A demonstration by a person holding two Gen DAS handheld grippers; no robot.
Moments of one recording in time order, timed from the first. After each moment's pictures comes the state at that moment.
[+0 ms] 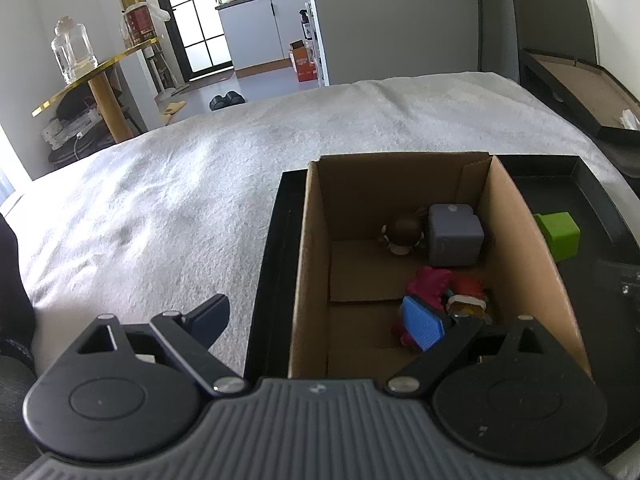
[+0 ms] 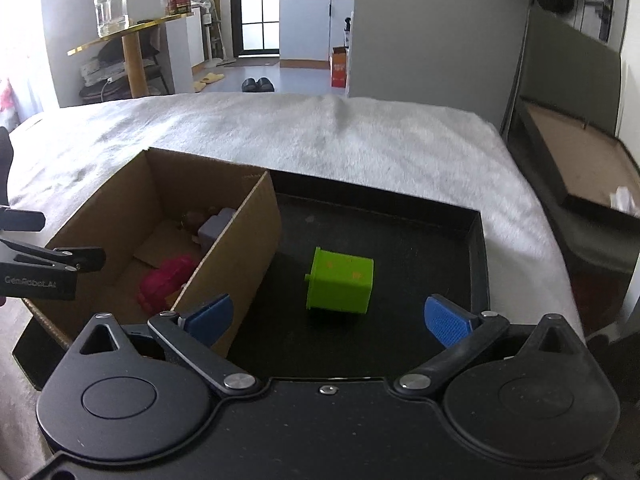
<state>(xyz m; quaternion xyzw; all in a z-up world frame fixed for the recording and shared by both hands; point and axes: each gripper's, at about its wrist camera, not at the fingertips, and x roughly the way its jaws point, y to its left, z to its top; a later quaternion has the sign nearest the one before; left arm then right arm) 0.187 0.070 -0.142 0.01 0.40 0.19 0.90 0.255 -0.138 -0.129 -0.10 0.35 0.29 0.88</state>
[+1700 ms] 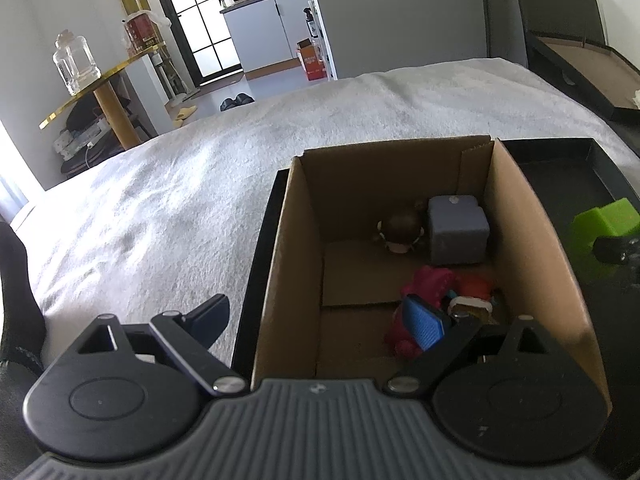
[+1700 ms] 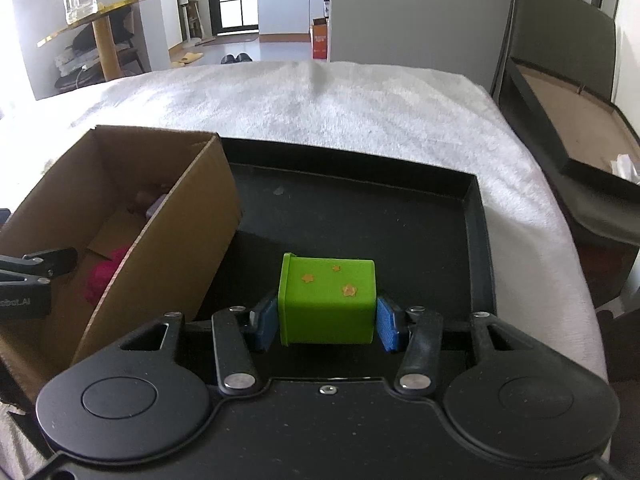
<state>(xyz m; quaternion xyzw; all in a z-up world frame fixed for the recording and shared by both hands) 0.203 0.054 -0.158 0.04 0.41 0.21 0.89 0.283 -0.138 -0.152 -0.11 0.38 0.26 0.88</state>
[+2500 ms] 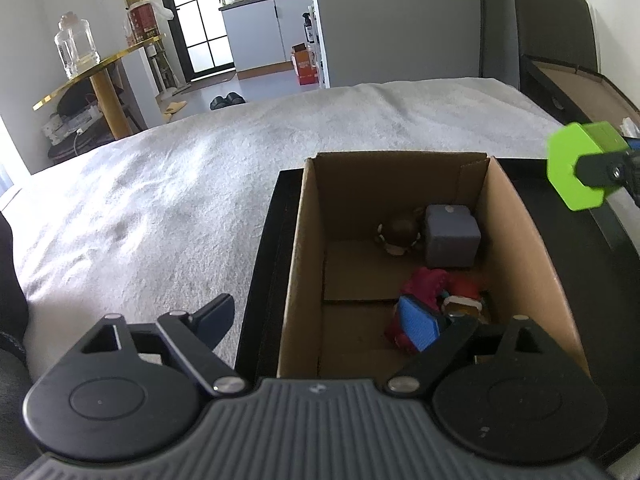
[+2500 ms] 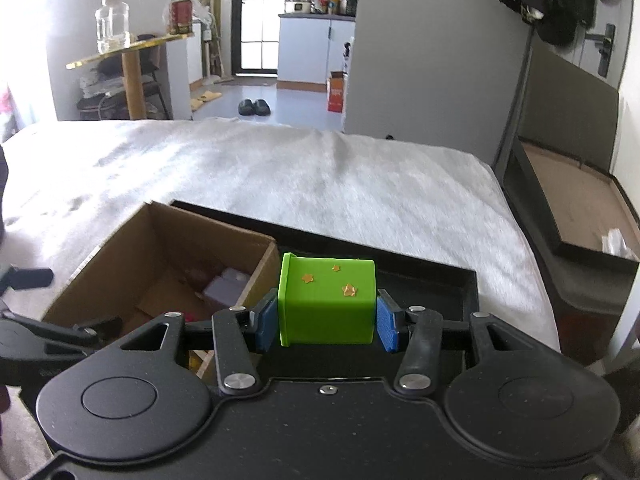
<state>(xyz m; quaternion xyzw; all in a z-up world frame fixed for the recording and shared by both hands) 0.183 0.071 -0.146 0.00 0.39 0.19 0.90 0.264 -0.111 -0.090 -0.12 0.30 0.29 0.90</state>
